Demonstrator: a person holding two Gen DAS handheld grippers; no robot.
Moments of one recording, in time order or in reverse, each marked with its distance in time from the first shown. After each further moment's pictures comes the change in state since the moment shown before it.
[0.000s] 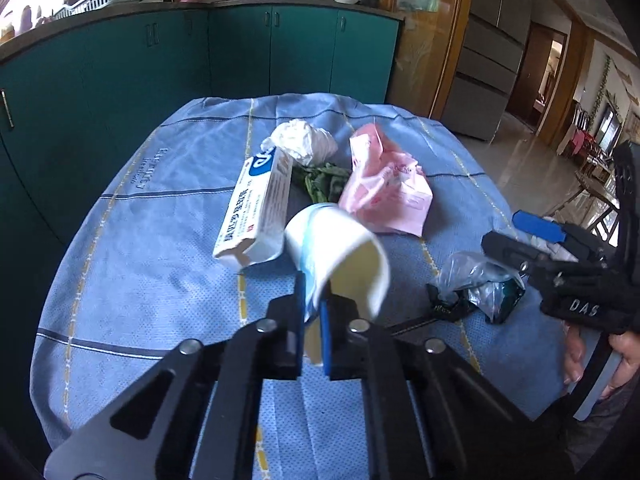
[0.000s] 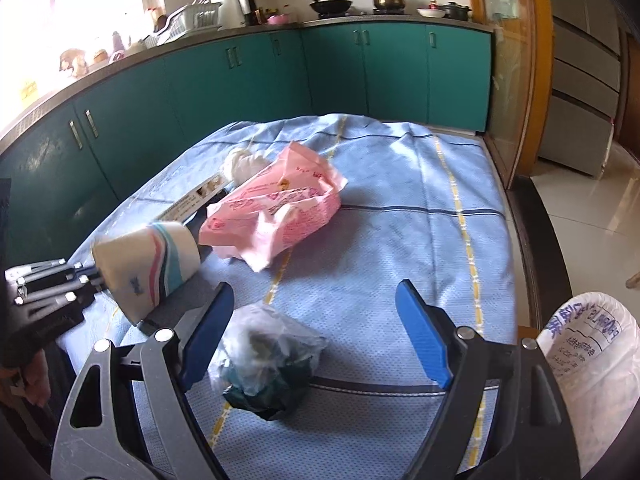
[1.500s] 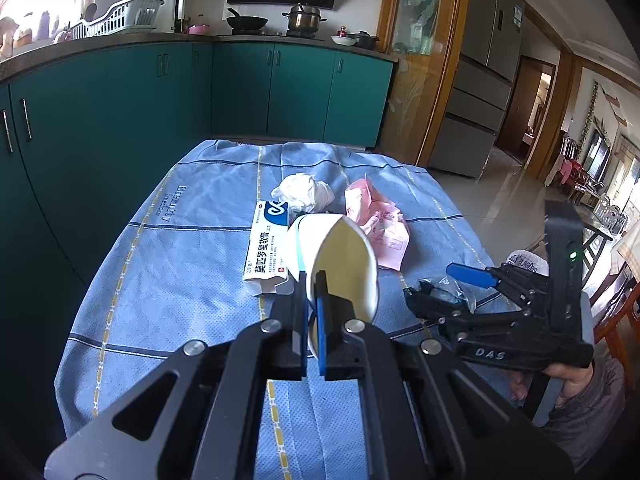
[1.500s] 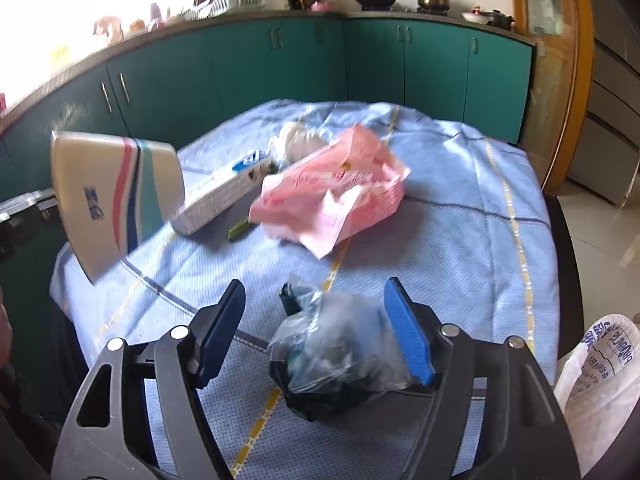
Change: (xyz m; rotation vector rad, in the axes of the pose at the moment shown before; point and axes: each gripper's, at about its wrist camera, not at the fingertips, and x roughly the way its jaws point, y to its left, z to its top) left arm -0.058 0.015 0.002 -0.027 -0.136 -0.041; right arm 0.018 0.033 -0.009 -0.116 0.049 0.054
